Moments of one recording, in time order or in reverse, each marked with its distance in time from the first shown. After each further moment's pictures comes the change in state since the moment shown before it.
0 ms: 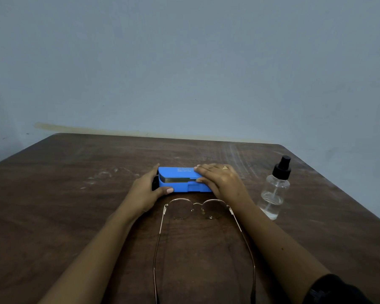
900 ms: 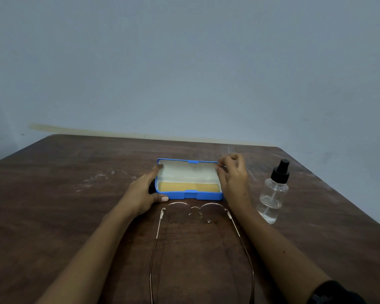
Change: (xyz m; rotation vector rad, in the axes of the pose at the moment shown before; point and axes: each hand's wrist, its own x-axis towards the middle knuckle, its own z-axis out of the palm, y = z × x) left_hand 0.009 -0.007 -0.004 0.082 -0.069 0.008; right_hand 0.006 -0.003 -0.015 0.254 0.125 0.555
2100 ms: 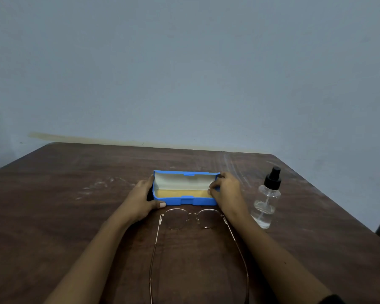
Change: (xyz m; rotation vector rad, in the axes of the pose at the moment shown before) left_hand 0.000 -0.001 -0.002 -0.023 -0.028 0.032; right_hand 0.001 -0.002 -0.001 -0.195 -0.331 0.260
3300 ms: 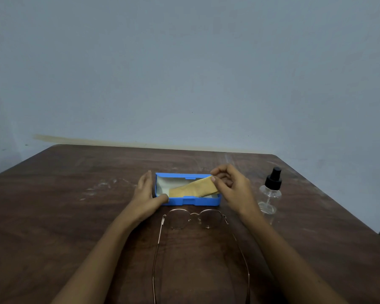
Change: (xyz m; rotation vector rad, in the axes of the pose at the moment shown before) left_hand -0.009 0.006 0.005 -0.098 0.090 -0.052; right_hand -0.026 -0.028 -0.037 0.540 0.045 -0.082
